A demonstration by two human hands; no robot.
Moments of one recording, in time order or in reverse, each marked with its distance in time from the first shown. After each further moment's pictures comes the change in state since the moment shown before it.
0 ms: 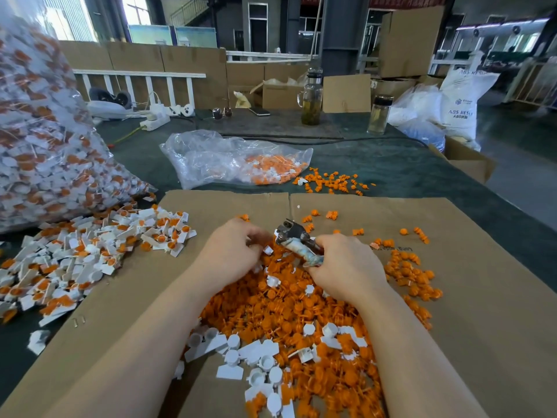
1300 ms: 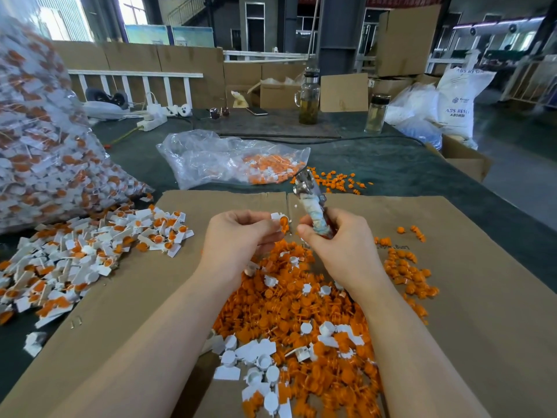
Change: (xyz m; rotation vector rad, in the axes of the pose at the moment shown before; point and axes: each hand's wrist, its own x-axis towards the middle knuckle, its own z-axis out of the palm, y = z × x) left_hand -0.011 0.036 0.004 -0.933 0.213 -0.265; right_hand -0.008 -0.012 -0.021 0.723 0.239 -0.001
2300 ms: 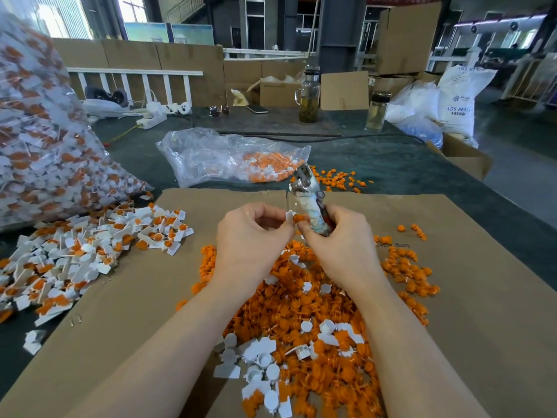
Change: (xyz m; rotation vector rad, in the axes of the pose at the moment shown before) left_hand -0.012 -0.004 0.017 0.371 0.132 0.346; right_hand 0.000 -0.004 0.003 -0.086 0.063 -0.064
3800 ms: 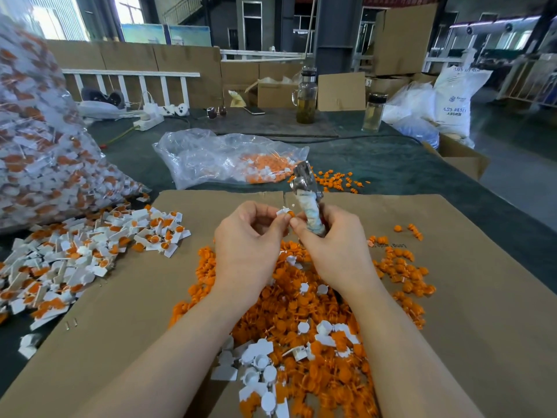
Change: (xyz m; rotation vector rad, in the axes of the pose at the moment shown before) left_hand -0.006 -0.001 0.005 -0.053 0.085 0.029; right_hand -0.003 -0.005 0.002 0.127 0.005 -0.017
